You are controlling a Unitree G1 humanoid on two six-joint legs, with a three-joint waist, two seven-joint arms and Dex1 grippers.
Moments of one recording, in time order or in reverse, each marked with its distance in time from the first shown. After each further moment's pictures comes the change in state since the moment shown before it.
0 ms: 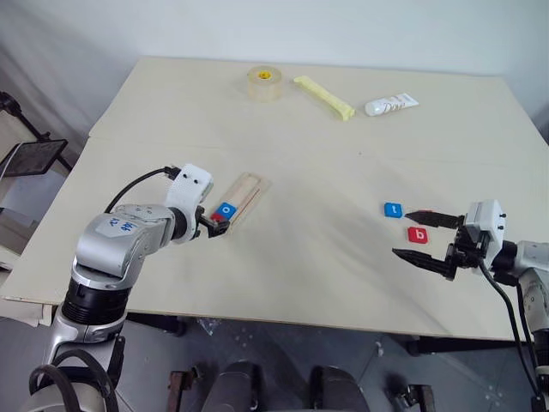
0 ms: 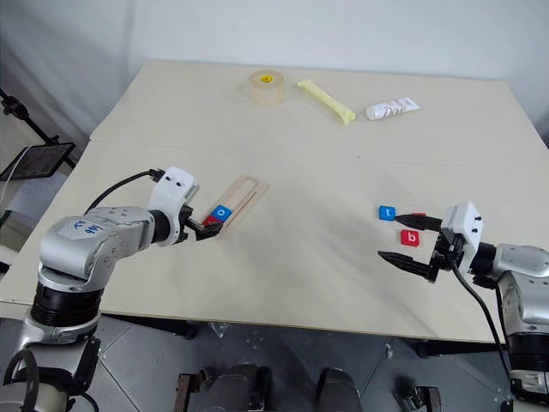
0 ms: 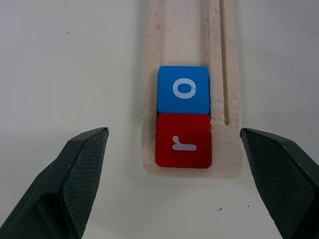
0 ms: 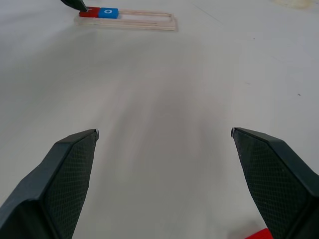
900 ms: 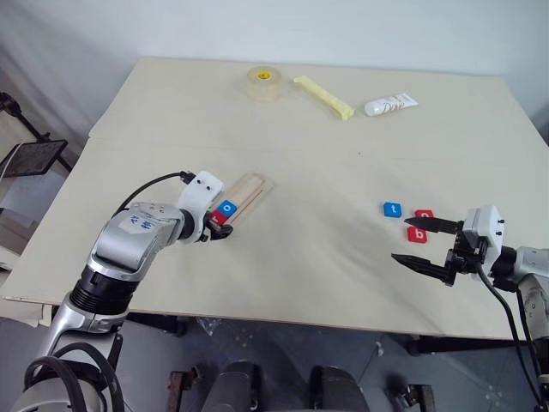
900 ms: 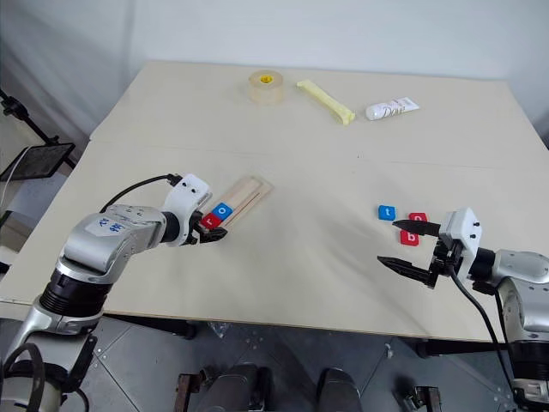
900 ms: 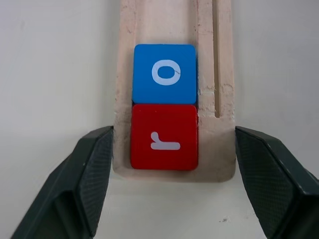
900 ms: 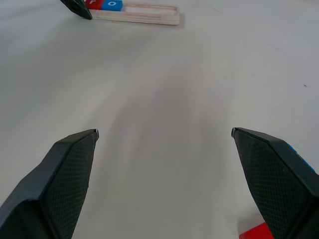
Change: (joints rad) left arm -0.044 0.126 -0.212 0.126 0.081 -0.257 -0.208; right arm 0.056 -0.006 -0.014 -0.052 0.001 0.013 -0.027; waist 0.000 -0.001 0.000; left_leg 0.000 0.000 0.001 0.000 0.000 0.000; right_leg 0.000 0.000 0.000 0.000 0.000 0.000
